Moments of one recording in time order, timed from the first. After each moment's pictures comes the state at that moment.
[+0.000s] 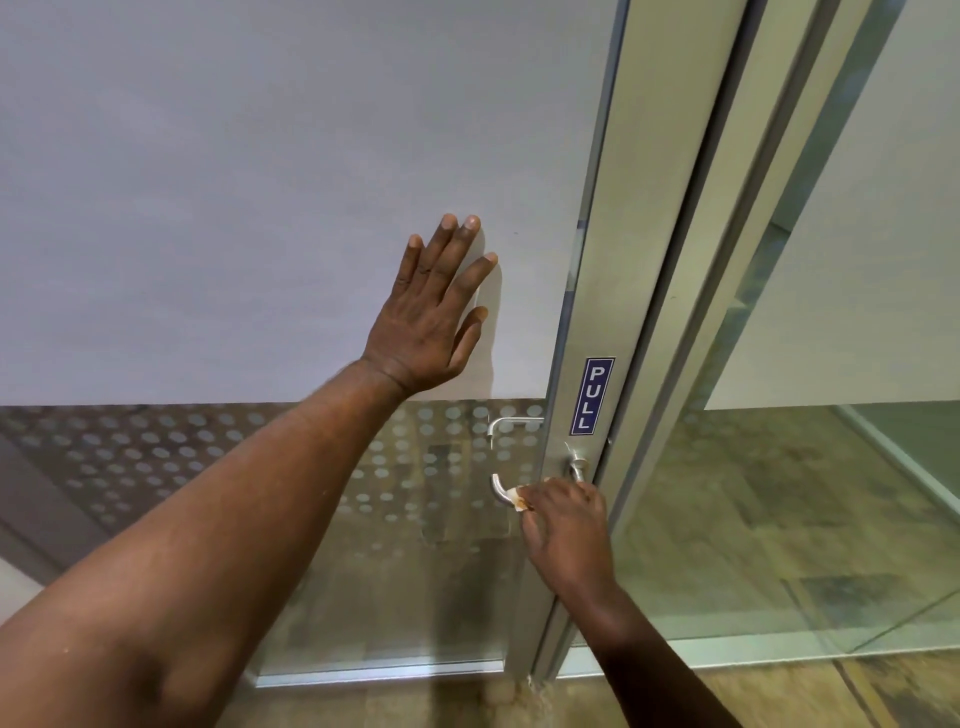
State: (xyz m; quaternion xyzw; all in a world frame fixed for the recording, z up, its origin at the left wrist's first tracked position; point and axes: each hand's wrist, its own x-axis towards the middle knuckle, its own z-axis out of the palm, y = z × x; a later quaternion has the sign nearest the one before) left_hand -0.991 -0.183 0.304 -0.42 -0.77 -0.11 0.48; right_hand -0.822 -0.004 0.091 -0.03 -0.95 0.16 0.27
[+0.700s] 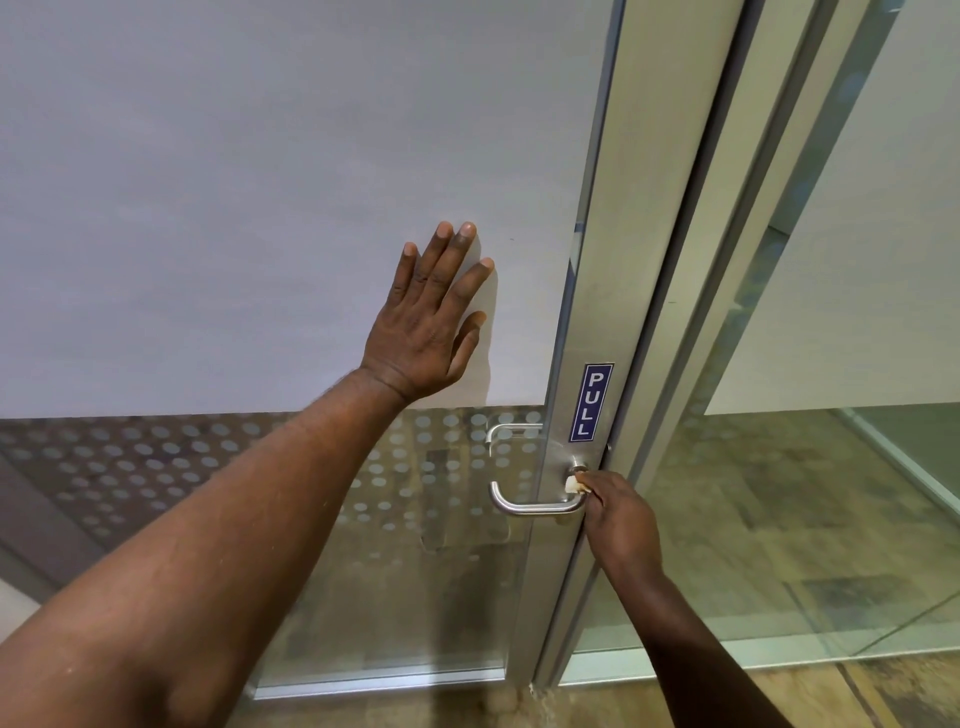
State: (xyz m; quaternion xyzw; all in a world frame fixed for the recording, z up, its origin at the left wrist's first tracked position) left_hand -1.000 -0.180 0.299 -0.41 -0.76 -0.10 0.50; right_hand -0.829 0.054 0.093 -0.15 -0.89 0.31 0.29
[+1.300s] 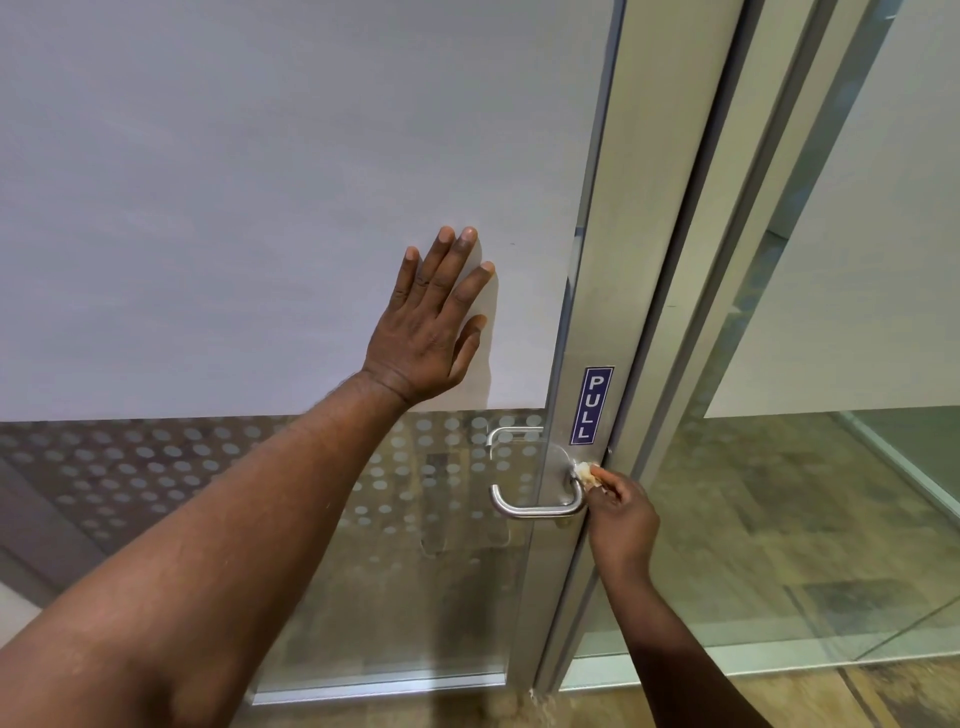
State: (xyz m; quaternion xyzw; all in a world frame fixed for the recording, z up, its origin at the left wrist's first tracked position) left_hand -0.996 -0.180 0.300 -0.41 -0.76 -0.11 0.49; right_hand -0.838 0.040 0.095 -0.26 -0.72 0.52 0.36
